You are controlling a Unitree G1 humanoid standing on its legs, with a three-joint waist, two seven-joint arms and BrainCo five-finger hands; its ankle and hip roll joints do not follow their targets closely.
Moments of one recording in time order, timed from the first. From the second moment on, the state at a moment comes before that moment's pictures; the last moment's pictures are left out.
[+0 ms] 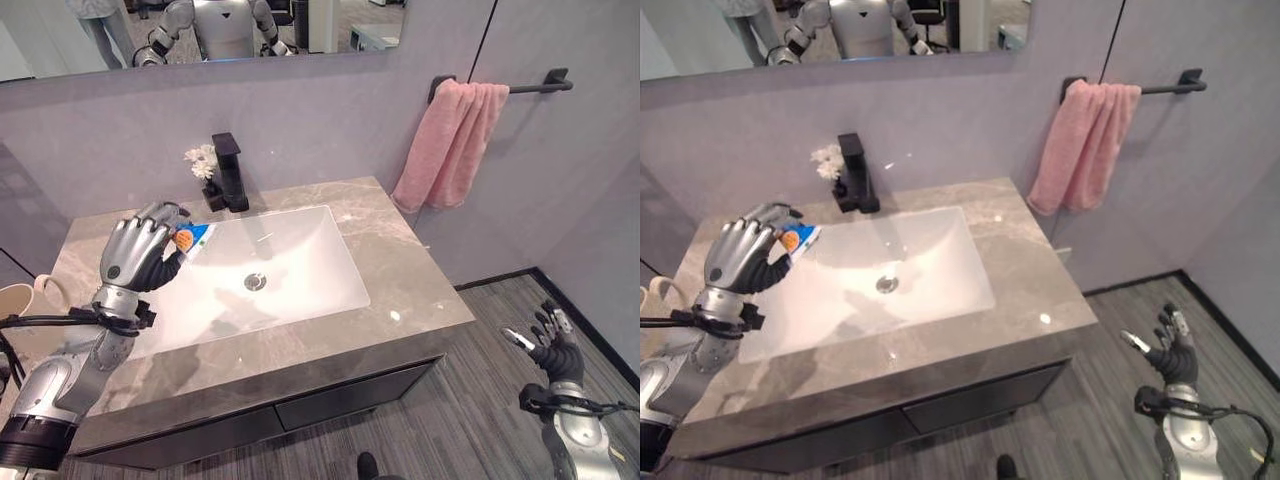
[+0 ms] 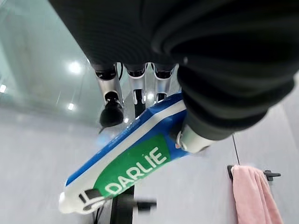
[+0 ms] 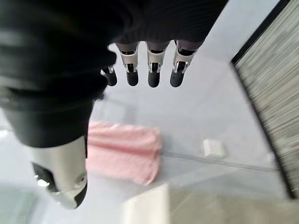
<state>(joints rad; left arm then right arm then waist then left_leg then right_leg) -0.11 0.86 0.00 0.02 0.70 -0.25 0.46 0.20 -0.47 -0.14 0.18 0.37 -0.27 -0.13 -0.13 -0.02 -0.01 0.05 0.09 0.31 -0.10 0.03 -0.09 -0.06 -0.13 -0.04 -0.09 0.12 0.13</state>
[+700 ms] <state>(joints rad) -0.70 0.89 -0.24 0.00 0.76 -0.13 0.61 -0.48 -0.30 0.34 0.07 0.72 -0.30 -0.15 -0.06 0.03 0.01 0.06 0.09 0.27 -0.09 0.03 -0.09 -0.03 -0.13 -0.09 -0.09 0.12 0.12</state>
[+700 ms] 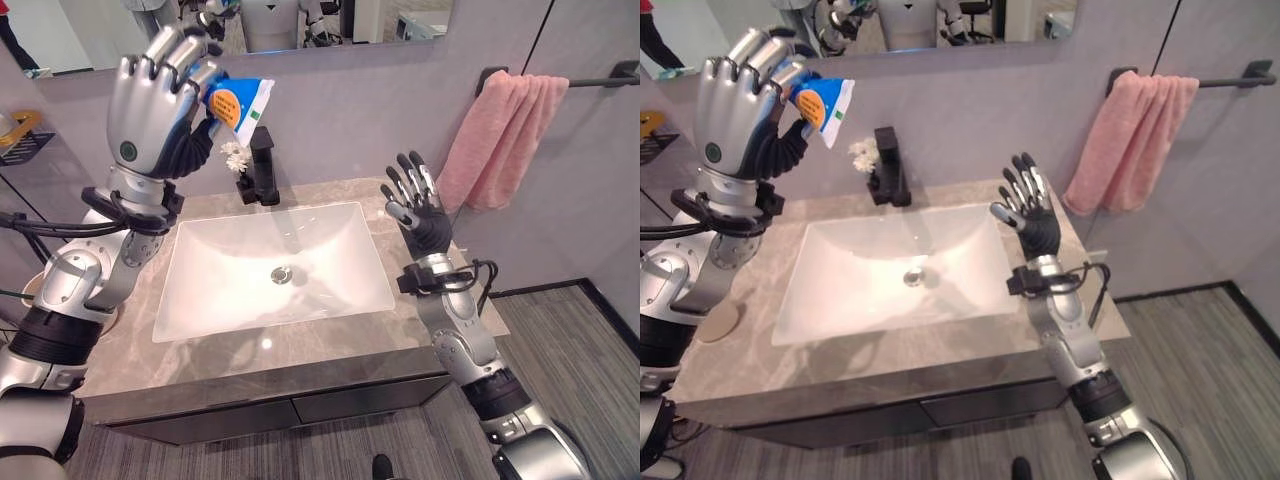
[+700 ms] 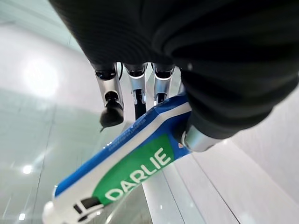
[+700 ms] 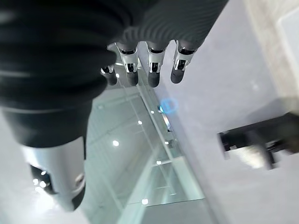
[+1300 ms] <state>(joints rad) -0.75 0.85 -0.28 -0.02 0.76 -0.13 0.66 -0.61 -0.26 0.37 0.14 0.69 -0.35 -0.24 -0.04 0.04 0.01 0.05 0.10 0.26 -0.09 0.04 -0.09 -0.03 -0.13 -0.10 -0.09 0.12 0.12</state>
